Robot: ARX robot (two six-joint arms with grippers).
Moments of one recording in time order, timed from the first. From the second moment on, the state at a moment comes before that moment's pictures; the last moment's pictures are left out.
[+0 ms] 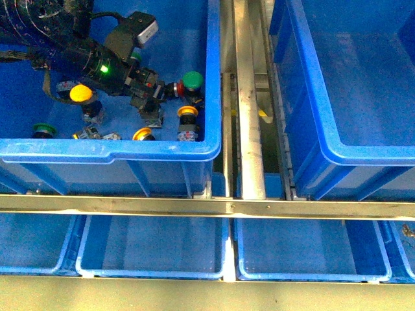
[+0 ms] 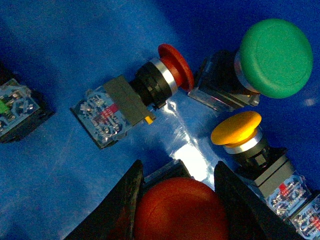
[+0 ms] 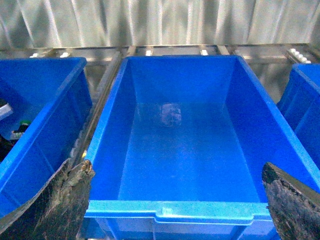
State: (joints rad) left arm -0.16 2.42 1.57 0.04 0.39 0.35; right arm 0.00 0.00 0.02 0.00 0.00 0.00
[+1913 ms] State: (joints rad) left arm -0.51 1.94 1.24 0.18 0.51 -0.83; right arm 0.00 0.00 0.02 0.00 0.00 0.00
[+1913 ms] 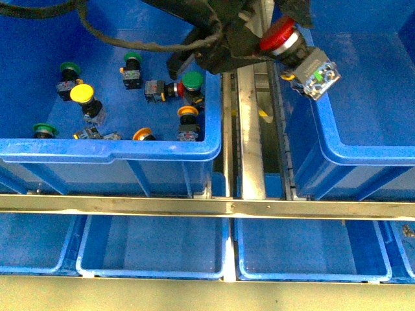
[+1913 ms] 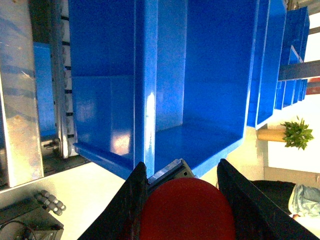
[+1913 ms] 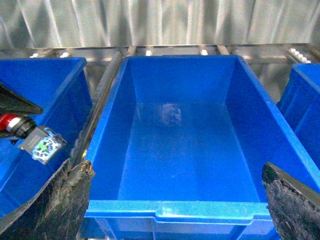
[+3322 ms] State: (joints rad) left arm -0.59 2.10 1.48 0.15 0.44 -0.86; right arm 0.27 1.30 0.60 0.21 -0.05 -0.46
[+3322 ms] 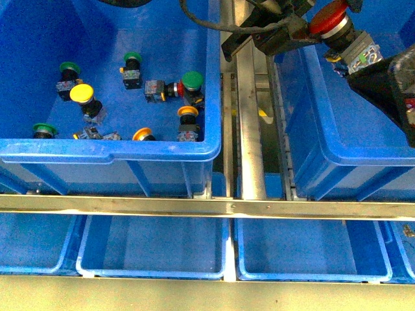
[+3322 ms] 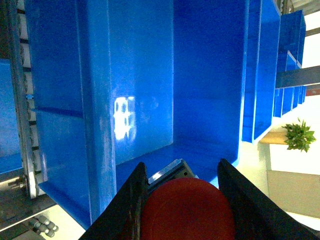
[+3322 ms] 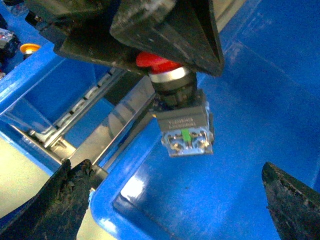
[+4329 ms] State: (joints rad) left arm -0.60 2.13 1.54 0.12 0.40 -0.89; right arm 0.28 1.62 0.71 0.46 0.03 -0.56
